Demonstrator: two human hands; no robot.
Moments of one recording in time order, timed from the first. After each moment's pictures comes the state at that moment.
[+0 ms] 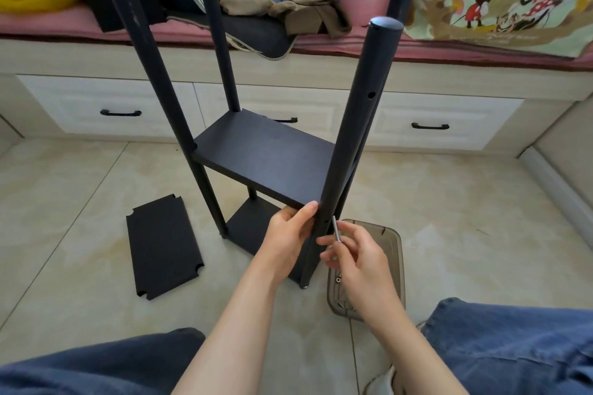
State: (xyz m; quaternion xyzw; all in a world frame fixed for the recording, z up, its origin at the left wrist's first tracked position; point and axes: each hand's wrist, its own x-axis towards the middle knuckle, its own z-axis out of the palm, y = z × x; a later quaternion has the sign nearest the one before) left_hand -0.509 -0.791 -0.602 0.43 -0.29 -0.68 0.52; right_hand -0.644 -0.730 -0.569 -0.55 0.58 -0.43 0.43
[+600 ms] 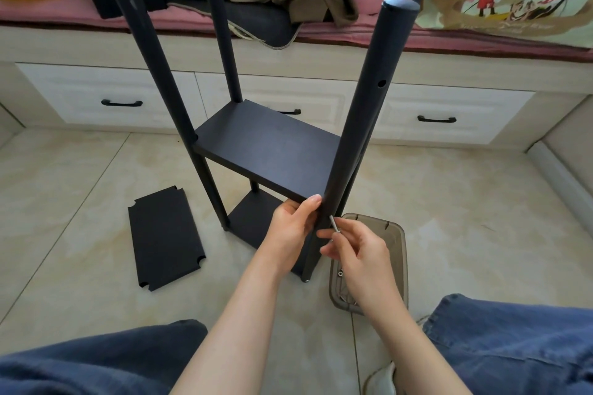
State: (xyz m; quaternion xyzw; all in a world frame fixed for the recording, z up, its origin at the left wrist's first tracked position) left_hand -0.511 -0.791 -0.604 0.43 -0.32 -0.67 0.52; right_hand -0.641 -0.737 -0.575 -0.53 0.58 -0.44 0.44
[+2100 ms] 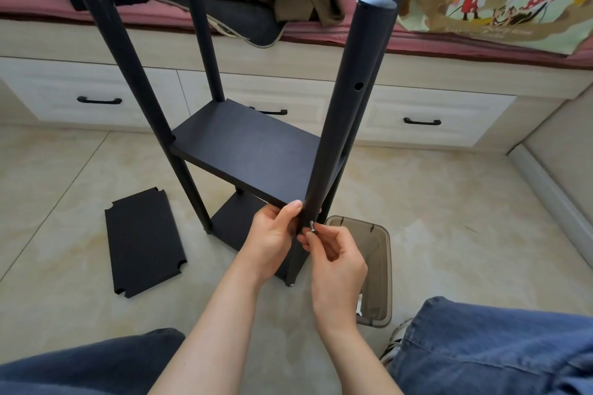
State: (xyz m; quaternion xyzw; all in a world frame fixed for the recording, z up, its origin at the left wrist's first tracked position) left_hand -0.514 -0.792 -0.603 0.44 -0.32 -0.66 0.52; right_hand -0.611 -0.734 -0.590 -0.39 0.58 -0.60 0.39
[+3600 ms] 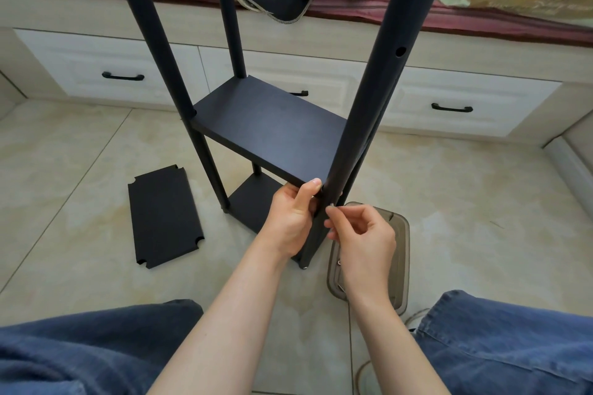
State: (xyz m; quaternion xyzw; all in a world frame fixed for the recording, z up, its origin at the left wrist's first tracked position) left_hand -0.522 -0.796 -0.601 0.43 -0.29 -0.65 0.56; right_hand -0.627 -0.749 -0.580 -0.41 0.60 -0.55 0.40
